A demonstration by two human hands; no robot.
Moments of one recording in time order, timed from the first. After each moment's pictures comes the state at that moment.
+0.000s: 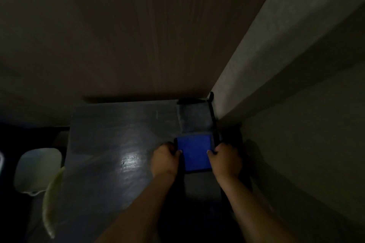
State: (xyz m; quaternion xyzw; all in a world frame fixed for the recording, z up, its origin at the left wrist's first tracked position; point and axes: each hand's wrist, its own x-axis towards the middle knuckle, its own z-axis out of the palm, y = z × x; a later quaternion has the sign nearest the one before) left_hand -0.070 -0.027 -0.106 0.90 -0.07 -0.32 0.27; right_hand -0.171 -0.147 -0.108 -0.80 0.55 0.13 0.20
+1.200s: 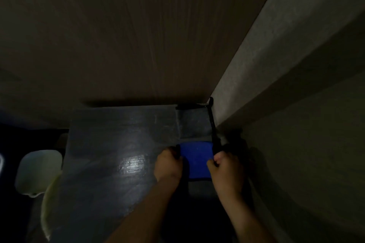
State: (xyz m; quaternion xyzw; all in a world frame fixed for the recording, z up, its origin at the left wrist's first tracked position) left_hand -0.078 -0.046 -0.100 0.90 -0.04 -0.34 0.26; right_hand -0.179 -0.142 -0.070 -0.80 0.52 0.09 0.29
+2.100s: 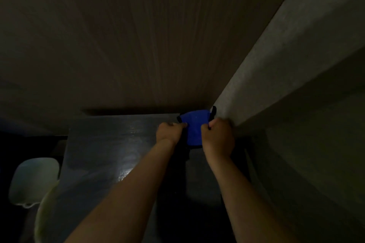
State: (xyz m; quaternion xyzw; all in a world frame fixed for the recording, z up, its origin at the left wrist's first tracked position) left_hand 0.011 -0.103 -0.063 0.77 0.12 -0.43 0.45; right_hand -0.068 -0.180 -0.059 -0.79 0.56 0.00 0.26
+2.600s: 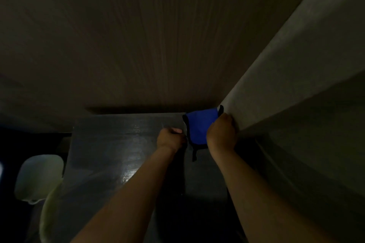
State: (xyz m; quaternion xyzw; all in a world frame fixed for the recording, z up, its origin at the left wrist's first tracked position) left_hand 0.012 -0.082 -0.095 0.78 0.09 -0.44 0.43; right_hand -0.050 -0.191 -0.074 -0.81 0.54 0.11 0.17
